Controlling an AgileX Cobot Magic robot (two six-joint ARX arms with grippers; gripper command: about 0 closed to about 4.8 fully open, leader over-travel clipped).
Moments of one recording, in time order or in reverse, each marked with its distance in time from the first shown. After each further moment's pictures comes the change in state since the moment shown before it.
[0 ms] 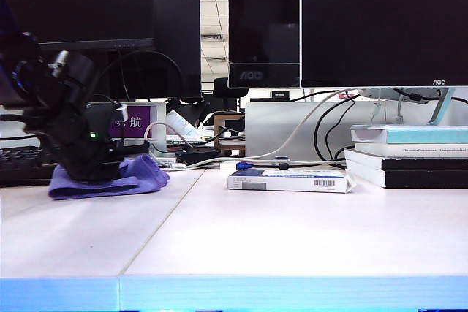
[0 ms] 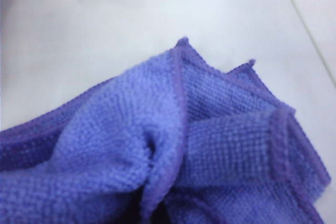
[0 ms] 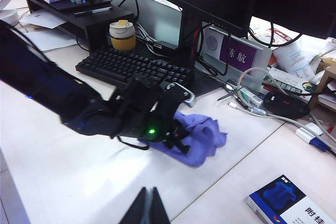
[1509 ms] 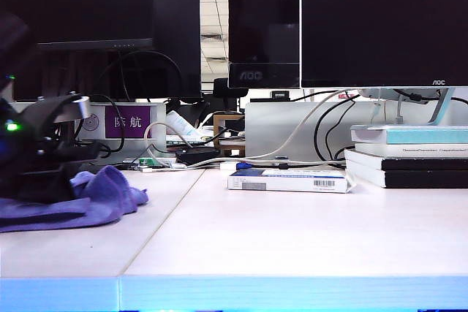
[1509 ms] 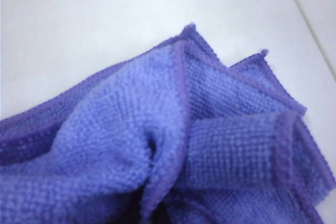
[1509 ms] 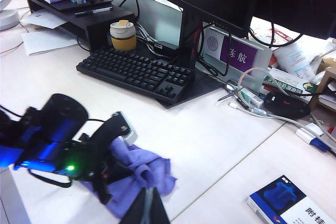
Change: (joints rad) left arm -0.069 -0.493 -0.572 -0.081 0.046 0.038; right arm 0.000 0.000 0.000 0.000 0.000 0.000
